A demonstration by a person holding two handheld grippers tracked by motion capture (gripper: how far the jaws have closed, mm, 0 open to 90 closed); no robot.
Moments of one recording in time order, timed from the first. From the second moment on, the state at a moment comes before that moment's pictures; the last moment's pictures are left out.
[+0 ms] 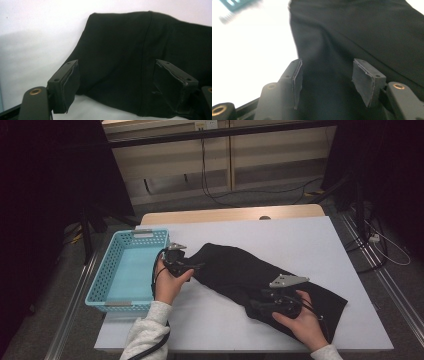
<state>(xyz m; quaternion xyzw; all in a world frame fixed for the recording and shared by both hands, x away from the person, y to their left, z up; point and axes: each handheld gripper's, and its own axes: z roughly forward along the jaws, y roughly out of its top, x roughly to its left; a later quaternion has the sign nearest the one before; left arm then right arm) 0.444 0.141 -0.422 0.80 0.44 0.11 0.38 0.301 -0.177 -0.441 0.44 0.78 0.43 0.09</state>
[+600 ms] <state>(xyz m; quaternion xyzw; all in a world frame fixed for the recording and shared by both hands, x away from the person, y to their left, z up) 0.439 0.137 -0.436 0.81 0.45 0.12 0.35 0.284 -0.149 -0.444 0.35 0.86 0.37 0.10</state>
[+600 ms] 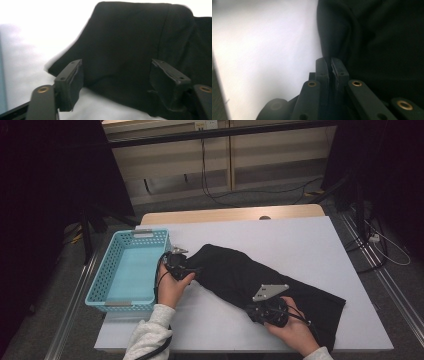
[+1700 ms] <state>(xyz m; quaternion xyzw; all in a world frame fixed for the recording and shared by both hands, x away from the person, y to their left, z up) 0.442 0.137 -0.449 0.81 0.46 0.12 0.34 0.294 -0.322 -0.441 0.54 0.75 0.32 0.21</state>
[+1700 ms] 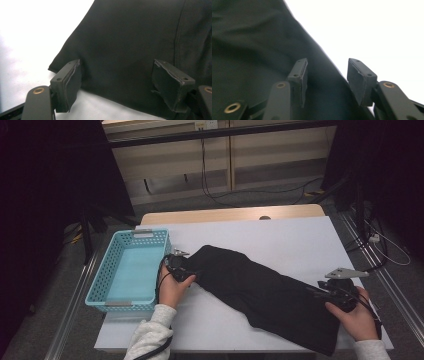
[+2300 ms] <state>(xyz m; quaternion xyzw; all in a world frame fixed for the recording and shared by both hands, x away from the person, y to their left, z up) 0.444 0.134 -0.444 0.81 0.46 0.12 0.35 0.288 -0.335 -0.449 0.57 0.74 0.33 0.14</state>
